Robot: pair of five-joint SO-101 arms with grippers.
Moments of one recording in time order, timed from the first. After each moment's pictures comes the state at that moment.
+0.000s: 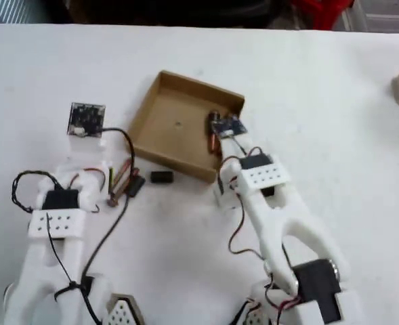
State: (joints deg) left arm -9.3 -42.0 63.7 38.6 -3.6; right arm -19.6 -12.1 42.3 57.5 7.4
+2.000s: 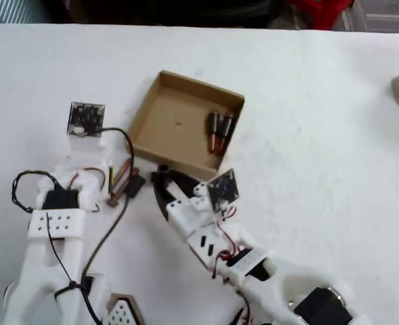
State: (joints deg) left arm -9.3 -42.0 63.7 38.0 -3.6; right arm -42.3 -23.2 91.3 -49.7 -11.8
